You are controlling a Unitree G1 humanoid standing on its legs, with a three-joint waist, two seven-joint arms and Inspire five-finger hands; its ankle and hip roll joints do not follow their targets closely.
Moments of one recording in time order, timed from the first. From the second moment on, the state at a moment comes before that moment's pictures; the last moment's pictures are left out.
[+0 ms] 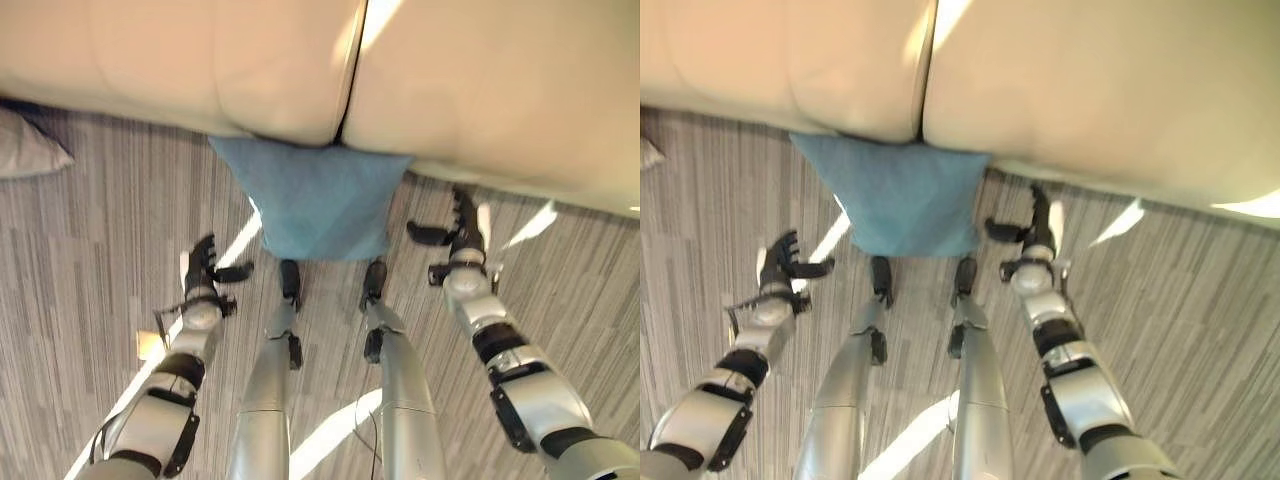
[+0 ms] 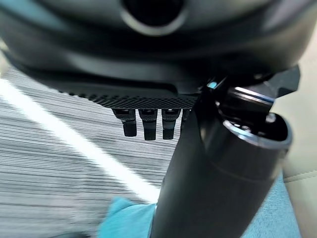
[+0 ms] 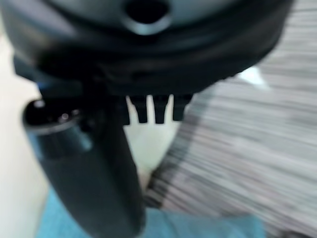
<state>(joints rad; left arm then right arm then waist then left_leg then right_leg) -0.73 0.41 -0.23 0.98 -0.41 -0.17 0.37 -0.90 -0.42 0.25 0.88 0.19 -0.06 -0.48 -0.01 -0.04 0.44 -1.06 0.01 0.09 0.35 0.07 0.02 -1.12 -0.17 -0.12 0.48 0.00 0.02</state>
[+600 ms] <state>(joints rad) -0.95 0.48 -0.34 0.93 -0.41 -0.15 0.39 -1.05 -0.38 0.32 0.84 0.23 -0.08 -0.53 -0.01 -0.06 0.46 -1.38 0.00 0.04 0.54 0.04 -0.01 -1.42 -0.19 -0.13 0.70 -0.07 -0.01</state>
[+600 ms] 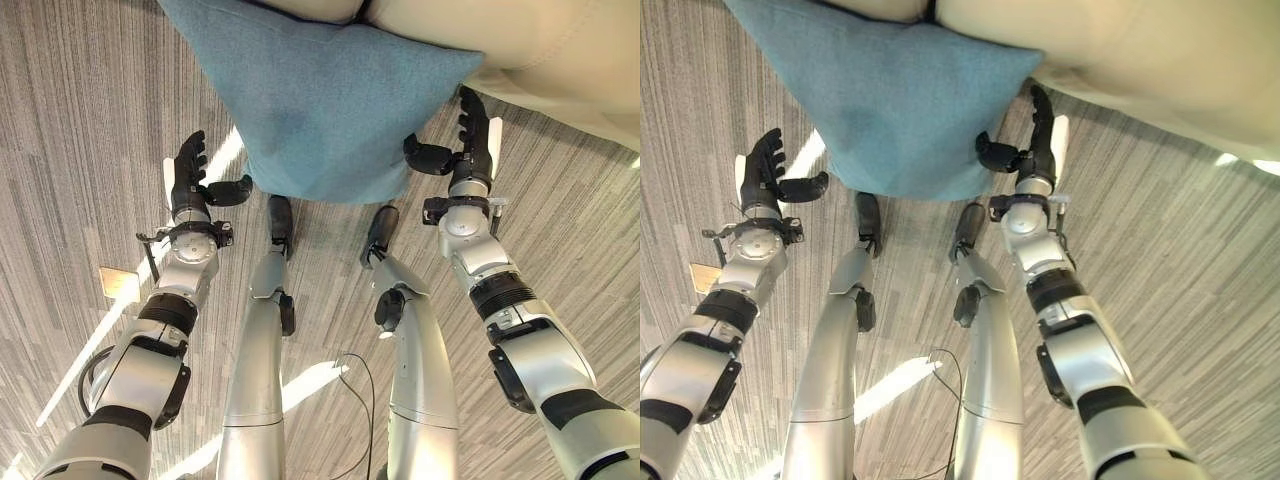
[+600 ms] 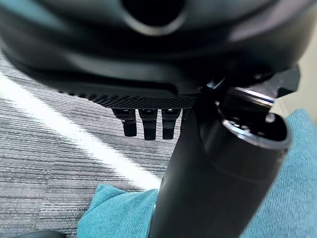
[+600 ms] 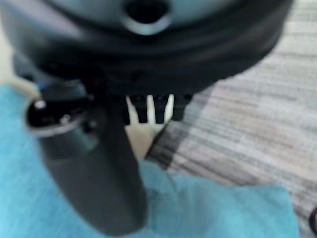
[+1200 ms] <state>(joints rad) -1.06 0.43 -0.37 0.77 -0.49 -0.12 0.45 -1.07 -0.37 0.33 0.72 0.33 -0.08 -0.53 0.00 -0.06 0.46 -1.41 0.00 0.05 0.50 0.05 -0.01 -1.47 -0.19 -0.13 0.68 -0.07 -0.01</state>
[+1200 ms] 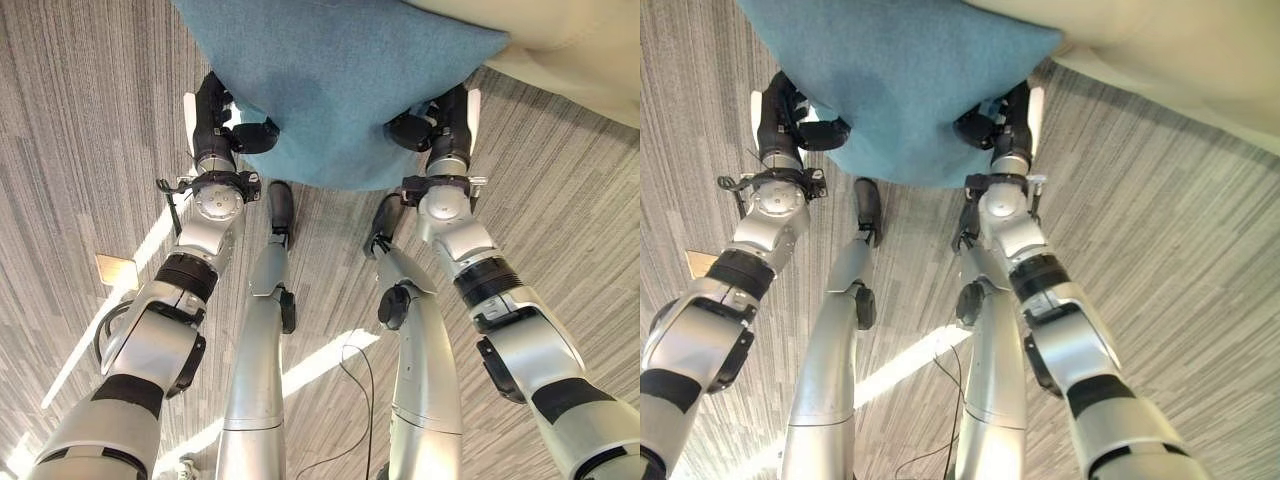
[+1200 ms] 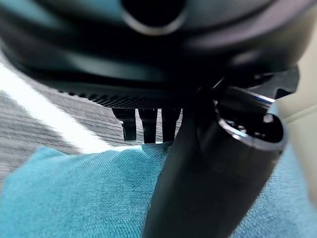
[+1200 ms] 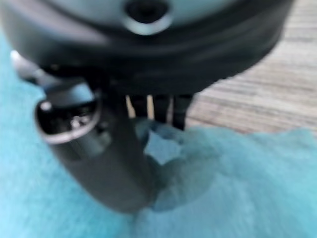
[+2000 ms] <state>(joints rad) -0.34 0.31 -0.23 0.30 -0.51 -0.13 0.36 -0.33 -0.31 0.17 0.23 0.25 -0.12 -0.39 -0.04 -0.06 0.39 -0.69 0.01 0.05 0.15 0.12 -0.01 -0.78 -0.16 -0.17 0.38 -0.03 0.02</state>
